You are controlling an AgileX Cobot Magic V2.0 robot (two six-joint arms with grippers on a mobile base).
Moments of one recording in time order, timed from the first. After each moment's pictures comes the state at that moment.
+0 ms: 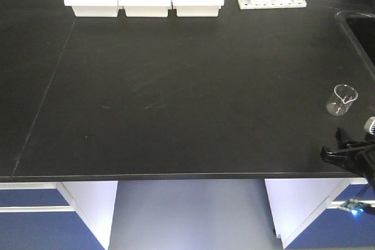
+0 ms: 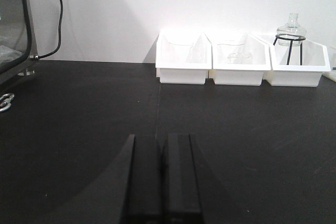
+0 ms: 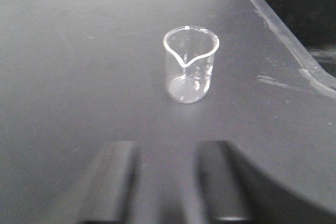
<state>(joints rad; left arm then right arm) 0.01 -0.01 0.03 0.15 0.11 -0.26 -0.01 1.44 -0.06 0.17 -0.87 -0.05</state>
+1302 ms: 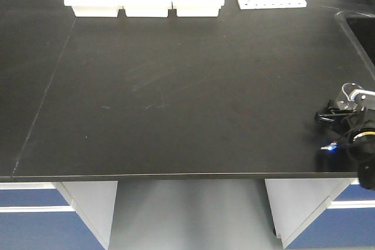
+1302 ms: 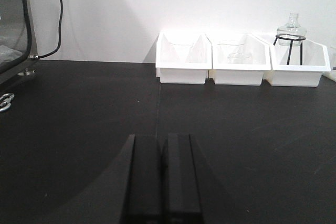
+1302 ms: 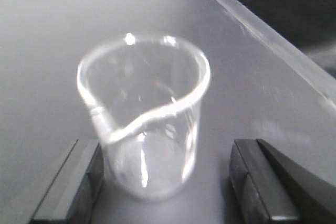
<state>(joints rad) 0.01 -0.01 0.03 0.15 0.11 -0.26 -0.18 2.10 -0.49 0.06 -1.14 0.03</state>
